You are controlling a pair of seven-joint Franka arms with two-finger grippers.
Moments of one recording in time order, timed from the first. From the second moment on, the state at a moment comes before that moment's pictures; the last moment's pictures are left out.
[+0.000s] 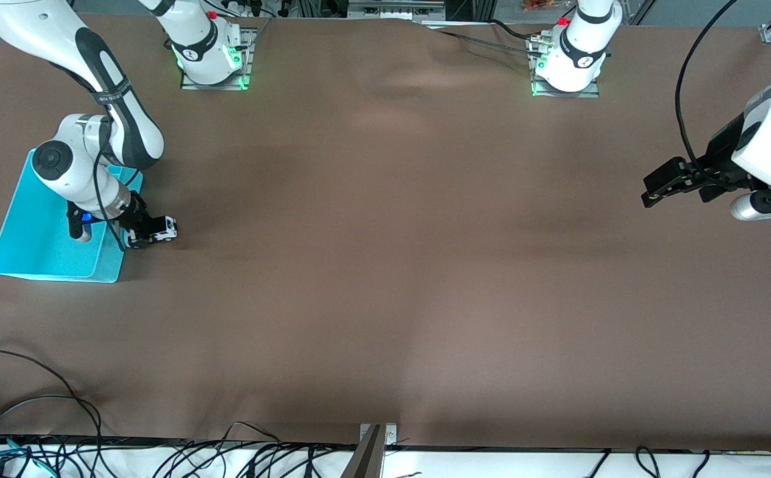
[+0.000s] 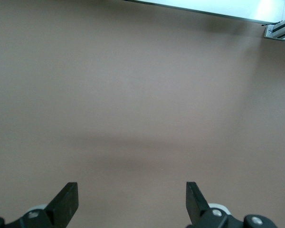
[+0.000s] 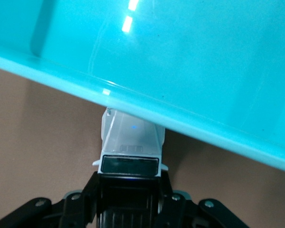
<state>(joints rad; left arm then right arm) 0.15 0.19 -0.32 -1.34 0.01 1.56 -0.29 -0.07 0.35 -0.04 -2.32 -0.09 2.71 1.22</state>
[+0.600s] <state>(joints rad) 0.15 0.19 -0.32 -1.34 0.01 1.56 -0.29 -0.07 0.29 0.00 -2.30 -0.09 2.69 1.22</state>
